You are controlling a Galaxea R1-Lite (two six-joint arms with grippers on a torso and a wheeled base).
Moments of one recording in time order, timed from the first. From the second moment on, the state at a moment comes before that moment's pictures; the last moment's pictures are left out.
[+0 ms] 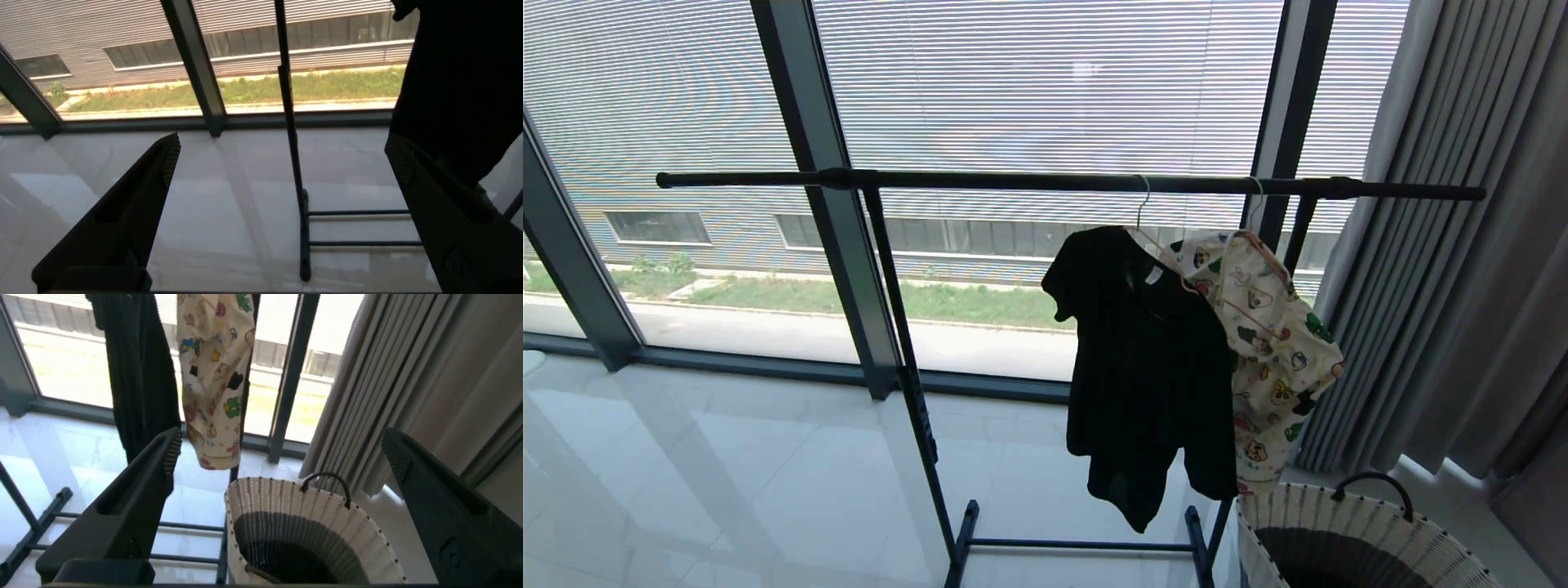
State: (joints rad) left arm 0.10 0.09 0.00 -0.01 -0.07 0.23; right arm 0.00 0.00 0.00 -0.04 0.08 -0.08
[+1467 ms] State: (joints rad) left arm 0.10 0.09 0.00 0.05 -0.07 0.18; right arm 0.00 0.00 0.00 -0.04 0.07 -0.08
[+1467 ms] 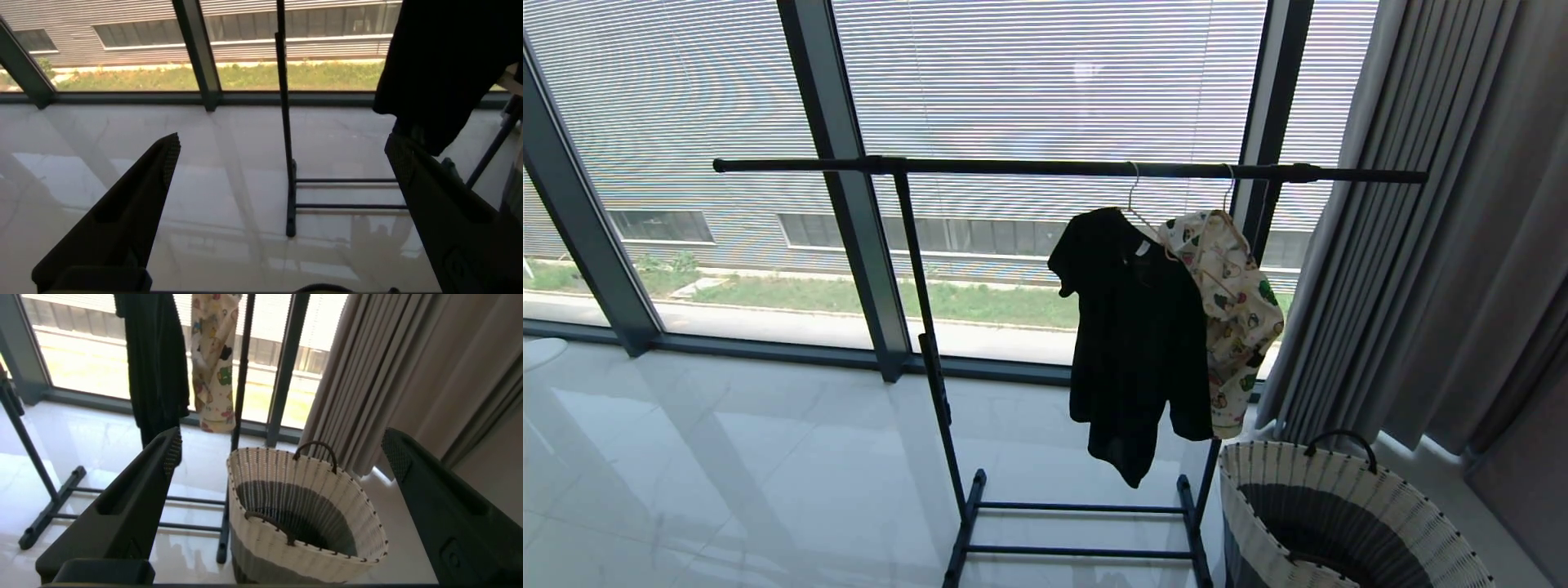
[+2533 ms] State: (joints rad) left arm 0.10 0.09 0.00 0.05 -0.07 0.18; right arm 0.00 0.00 0.00 -0.03 0.07 -0.09
